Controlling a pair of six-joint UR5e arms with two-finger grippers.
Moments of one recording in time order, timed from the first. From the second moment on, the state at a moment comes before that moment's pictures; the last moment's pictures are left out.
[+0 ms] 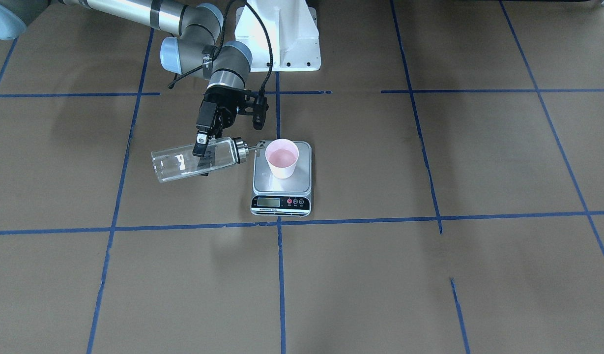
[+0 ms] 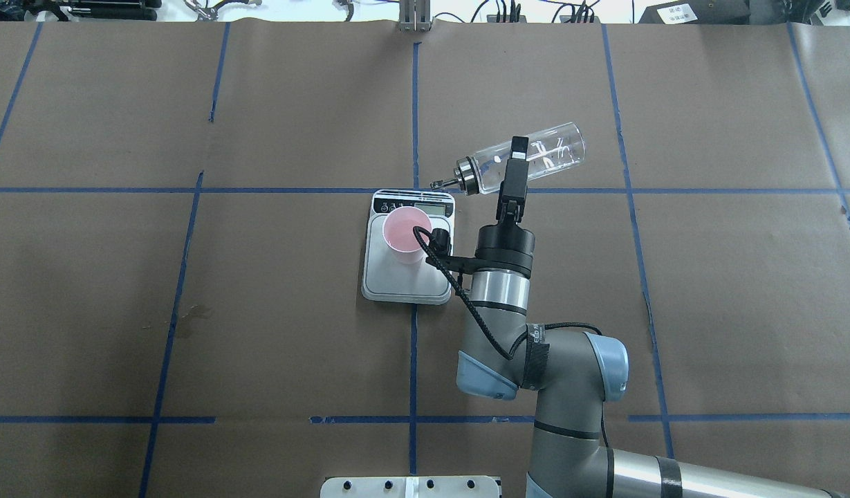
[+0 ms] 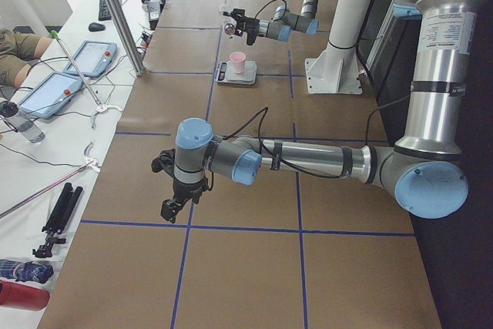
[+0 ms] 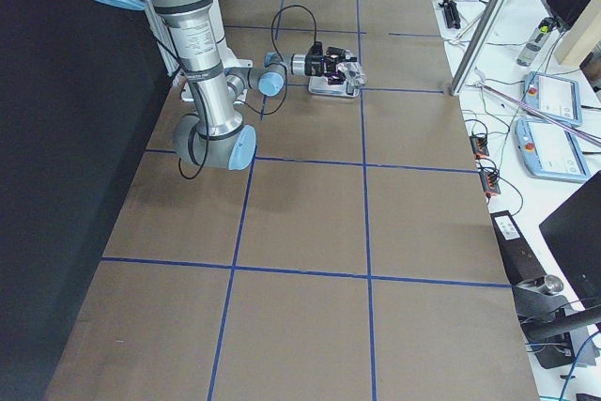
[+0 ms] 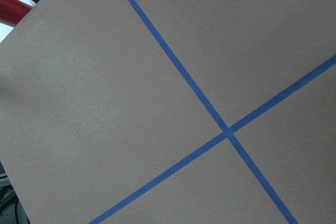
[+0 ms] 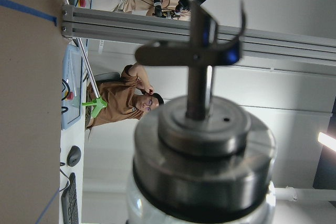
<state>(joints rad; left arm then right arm) -1.48 -1.62 -1.59 -1.85 -2.09 0.36 0.26 -1.04 1.57 -1.45 0.05 0.01</state>
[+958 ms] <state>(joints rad) -1.48 -1.63 -1.59 -1.84 -2.10 0.36 0.25 -1.04 1.57 -1.44 0.01 -0.08</state>
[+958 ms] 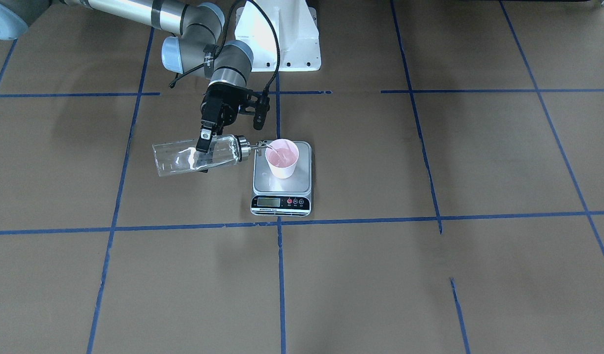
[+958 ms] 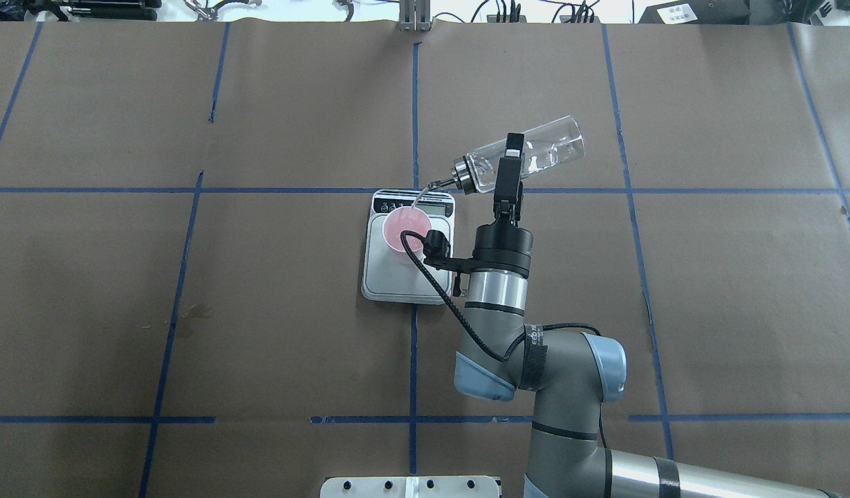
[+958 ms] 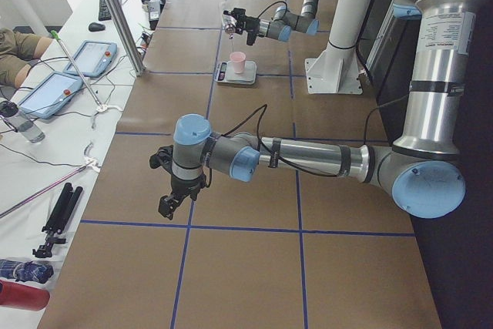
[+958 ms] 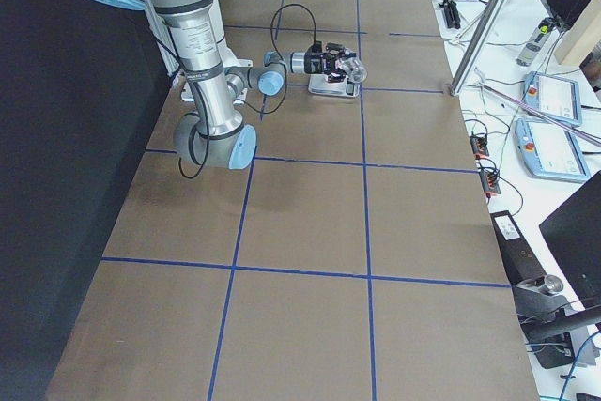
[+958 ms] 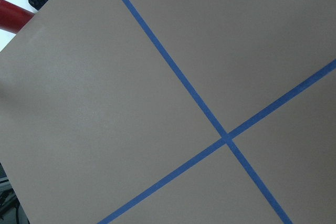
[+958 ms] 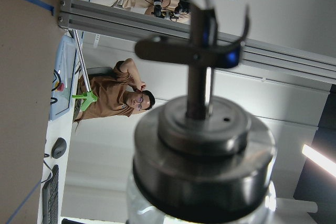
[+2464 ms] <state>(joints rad) -1.48 -1.64 -1.59 -1.83 -2.09 0.36 0.22 -1.07 1.58 -1.37 -0.01 -0.07</state>
